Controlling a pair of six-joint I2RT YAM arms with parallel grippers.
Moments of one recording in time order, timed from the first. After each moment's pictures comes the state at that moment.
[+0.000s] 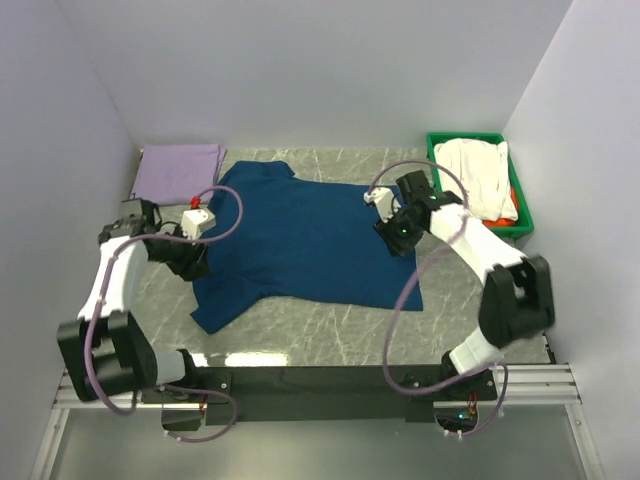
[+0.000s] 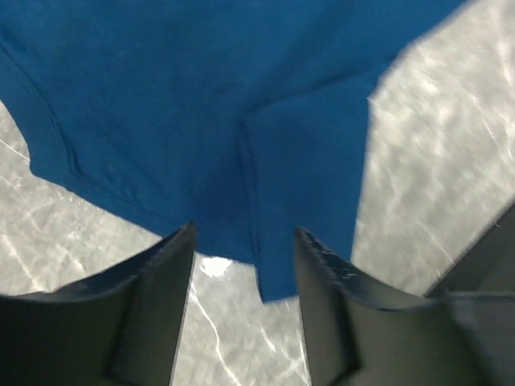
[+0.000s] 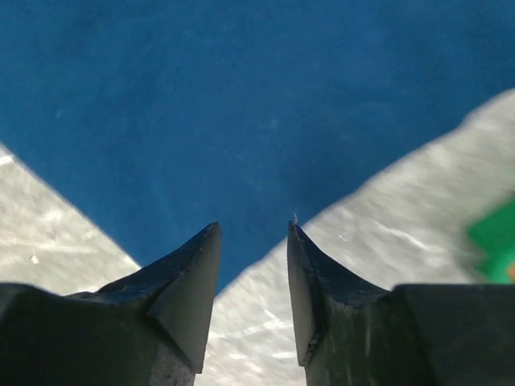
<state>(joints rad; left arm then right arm) 0.26 1.24 0.97 -0.99 0.69 0.93 0.29 1.50 1.18 -0.79 -0.18 -0.53</state>
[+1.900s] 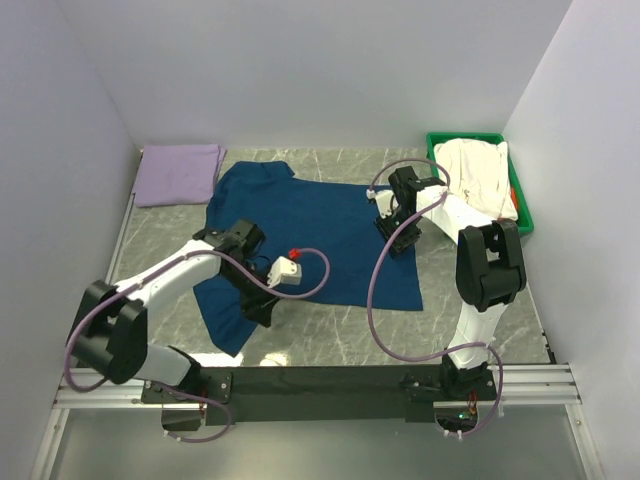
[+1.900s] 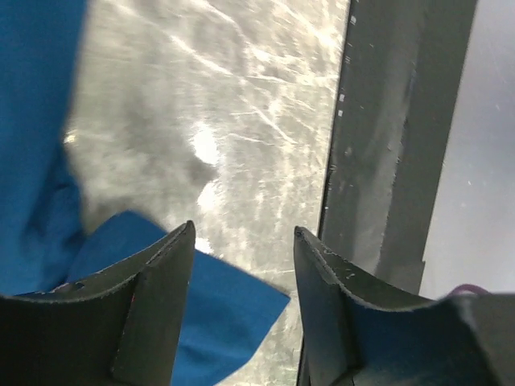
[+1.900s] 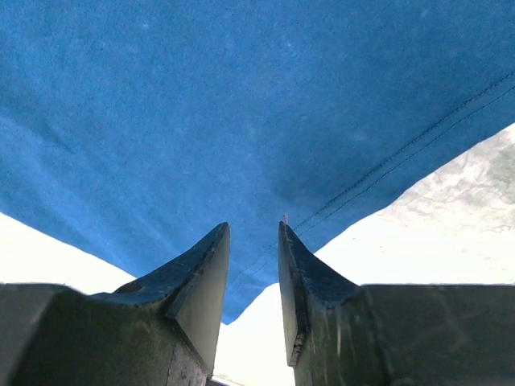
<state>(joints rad) -0.52 1.43 0.93 -0.97 0.70 0.80 0.25 1.86 1.38 -0.92 -0.15 -0.33</state>
